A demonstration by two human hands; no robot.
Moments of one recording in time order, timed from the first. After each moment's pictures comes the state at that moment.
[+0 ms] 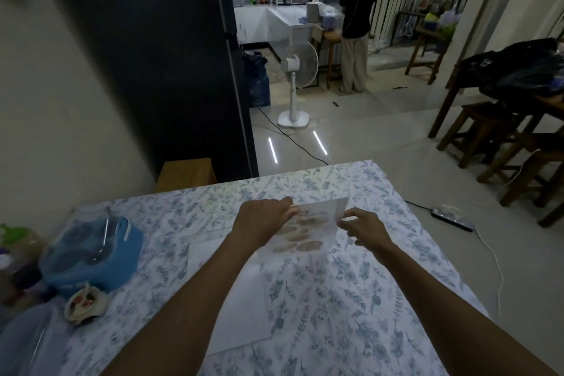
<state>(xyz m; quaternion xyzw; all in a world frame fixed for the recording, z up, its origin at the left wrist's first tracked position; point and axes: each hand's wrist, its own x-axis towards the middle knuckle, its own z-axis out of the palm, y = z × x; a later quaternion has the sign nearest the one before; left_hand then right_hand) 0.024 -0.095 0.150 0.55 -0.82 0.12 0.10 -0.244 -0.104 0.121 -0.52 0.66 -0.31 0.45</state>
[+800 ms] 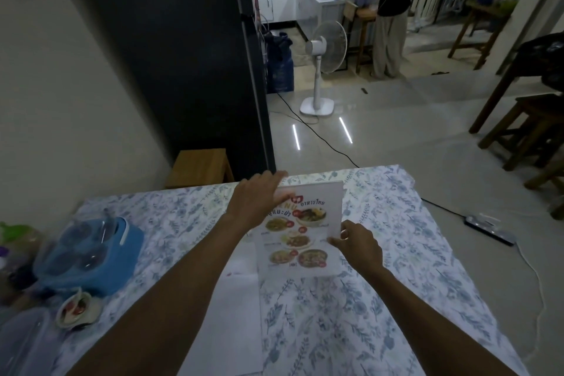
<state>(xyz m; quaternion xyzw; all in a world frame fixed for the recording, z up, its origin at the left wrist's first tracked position) 0.047 -0.206 0.140 0.61 -0.79 0.06 0.09 -0.215 -0.183 0.072 -0.65 0.68 -0.16 0.31</state>
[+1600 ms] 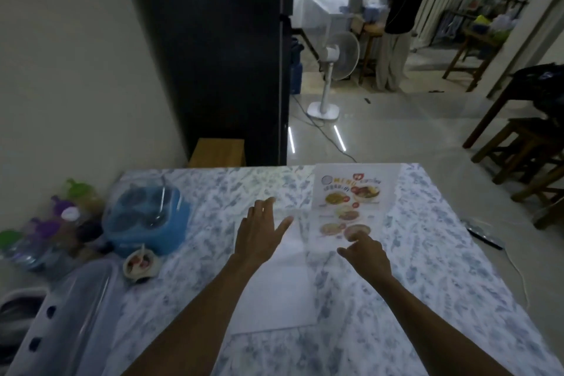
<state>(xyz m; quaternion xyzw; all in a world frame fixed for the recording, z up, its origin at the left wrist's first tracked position) 0.148 -0.028 0.094 0.72 -0.63 -0.13 0.25 -0.105 -0.060 0.074 -0.61 0.73 -0.11 0.31</state>
